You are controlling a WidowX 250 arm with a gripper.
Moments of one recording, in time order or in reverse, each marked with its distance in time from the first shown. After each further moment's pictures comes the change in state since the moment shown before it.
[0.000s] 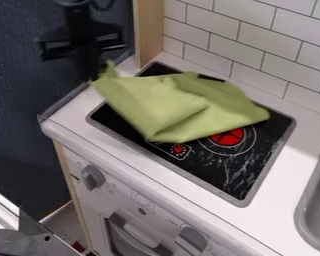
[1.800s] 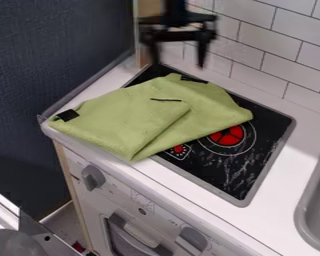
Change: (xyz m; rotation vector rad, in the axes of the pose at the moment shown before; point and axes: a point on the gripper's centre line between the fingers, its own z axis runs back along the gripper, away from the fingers) arm -0.045 -0.158 -0.001 -0.078 0.256 -0.450
